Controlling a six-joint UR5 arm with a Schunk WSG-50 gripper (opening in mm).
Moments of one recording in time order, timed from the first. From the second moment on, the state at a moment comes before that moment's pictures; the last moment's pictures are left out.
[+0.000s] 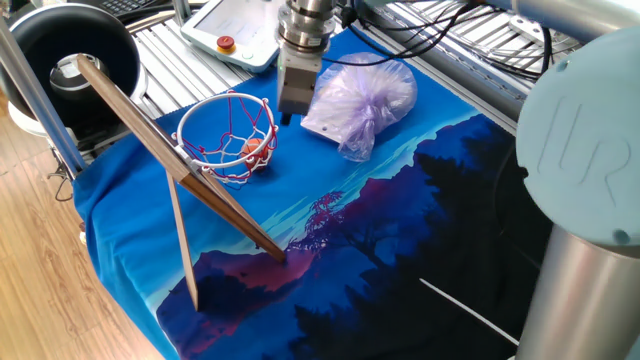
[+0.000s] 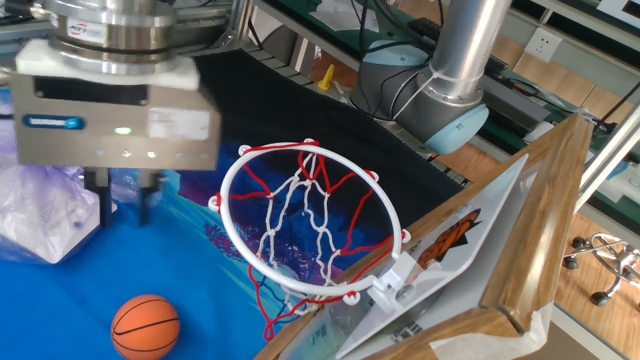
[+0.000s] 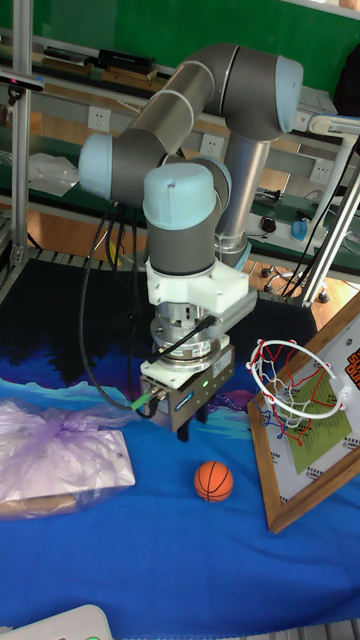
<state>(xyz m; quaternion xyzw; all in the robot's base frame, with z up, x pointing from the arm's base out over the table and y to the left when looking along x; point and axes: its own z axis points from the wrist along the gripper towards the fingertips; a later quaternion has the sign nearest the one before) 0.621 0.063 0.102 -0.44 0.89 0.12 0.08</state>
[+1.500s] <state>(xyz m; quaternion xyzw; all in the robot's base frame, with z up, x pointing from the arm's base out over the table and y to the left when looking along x) 0.621 0.045 0.107 -0.51 0.85 0.07 0.07</state>
